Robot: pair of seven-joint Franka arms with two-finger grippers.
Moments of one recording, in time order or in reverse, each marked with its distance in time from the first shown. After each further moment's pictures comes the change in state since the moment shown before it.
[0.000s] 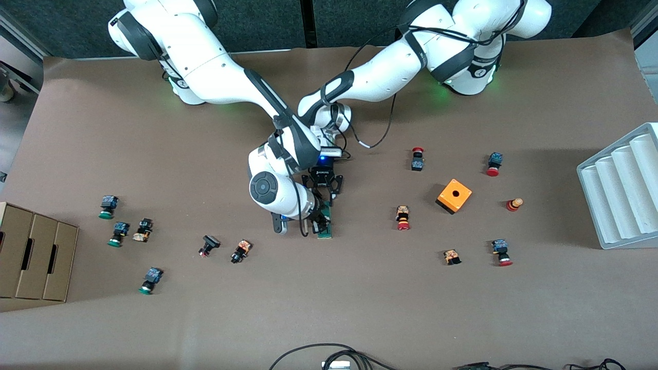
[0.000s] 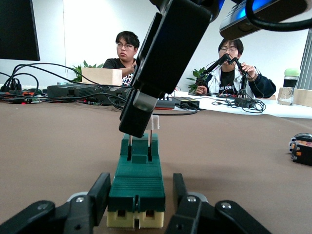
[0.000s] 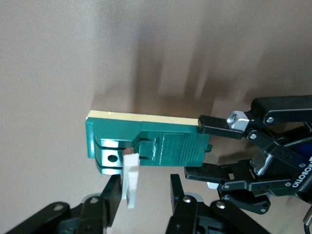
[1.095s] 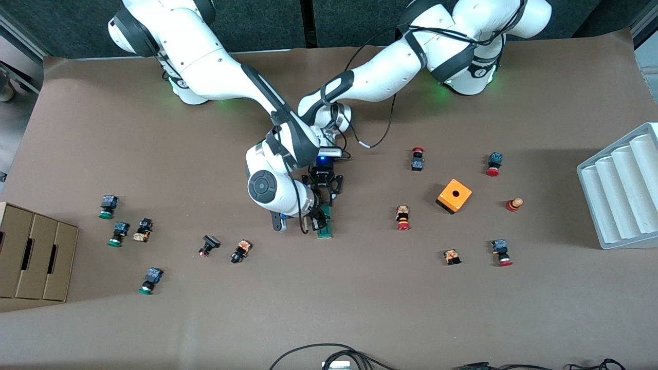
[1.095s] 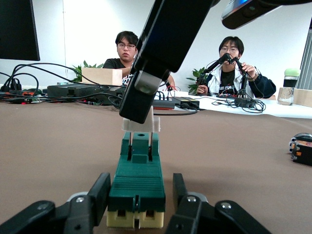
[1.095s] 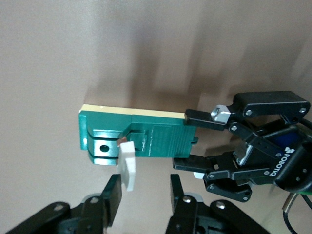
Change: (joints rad) left arm 0.000 0.000 0.000 0.000 0.000 0.000 0.000; right arm -0.001 -0.027 -0.002 -0.003 -0.001 -0.059 -0.001
